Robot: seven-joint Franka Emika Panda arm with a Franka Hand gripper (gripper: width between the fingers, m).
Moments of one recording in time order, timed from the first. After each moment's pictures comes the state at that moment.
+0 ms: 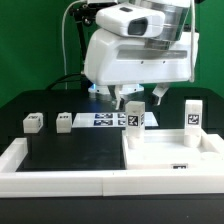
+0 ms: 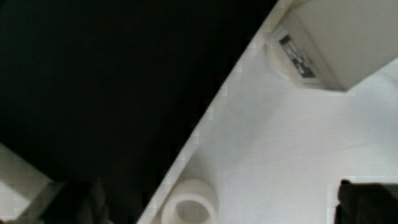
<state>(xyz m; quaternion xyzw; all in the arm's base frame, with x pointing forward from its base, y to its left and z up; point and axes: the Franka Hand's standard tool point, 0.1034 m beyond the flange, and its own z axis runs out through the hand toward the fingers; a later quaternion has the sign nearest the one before) 0.552 -0.002 0.104 0.96 0.23 -0.12 0.06</state>
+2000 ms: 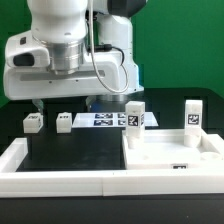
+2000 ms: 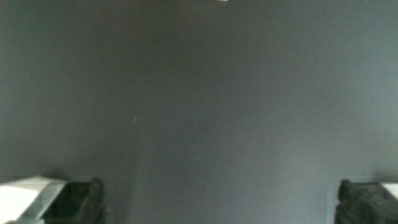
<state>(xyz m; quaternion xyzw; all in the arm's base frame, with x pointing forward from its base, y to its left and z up) 0.459 -0.128 0.063 0.97 0.07 -0.21 0.01</state>
